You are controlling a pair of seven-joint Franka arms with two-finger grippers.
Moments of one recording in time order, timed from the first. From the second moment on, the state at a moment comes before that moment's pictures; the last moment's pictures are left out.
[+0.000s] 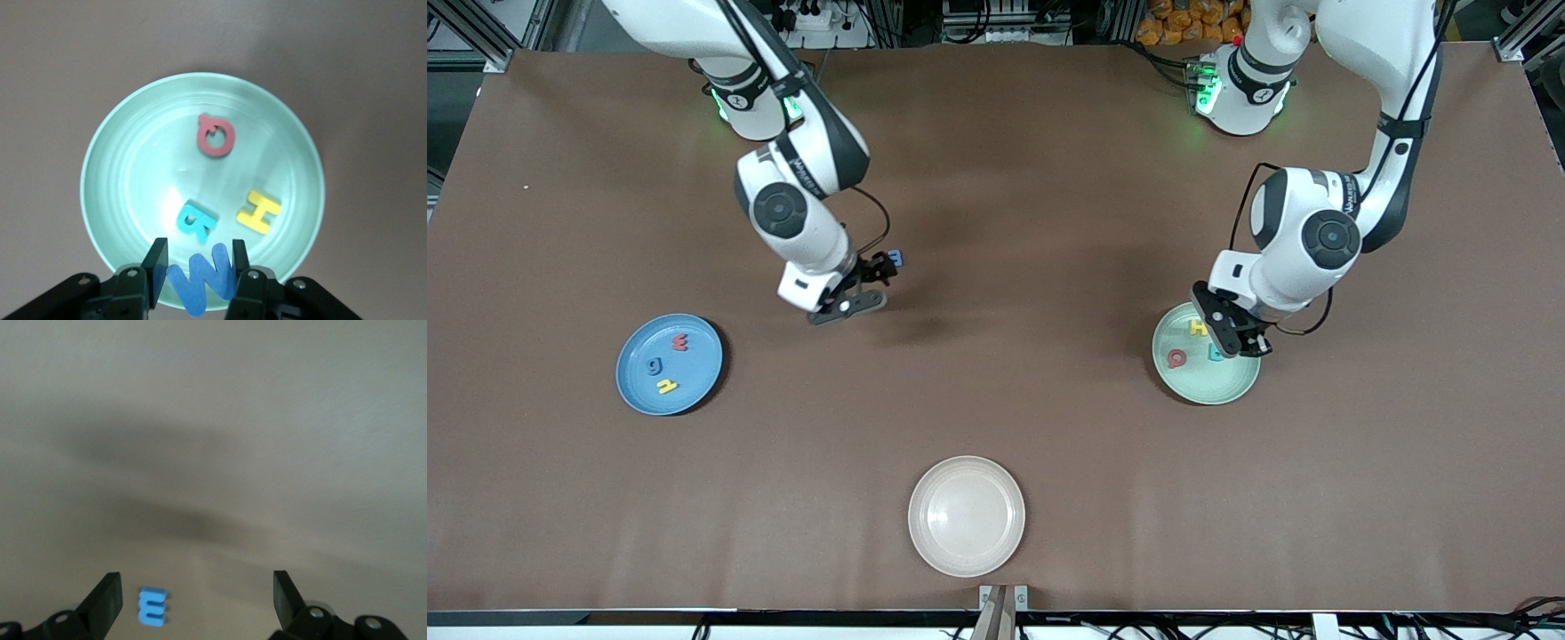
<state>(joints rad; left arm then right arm) -0.54 0.32 0.29 -2.17 -0.16 2.51 1.06 0.31 0.29 0.23 -2.22 0.04 2.43 0.17</state>
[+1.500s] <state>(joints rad) -0.57 0.50 0.26 -2.12 -0.61 2.72 1.21 0.39 0.37 0.29 -2.36 0.04 2.63 0.46</state>
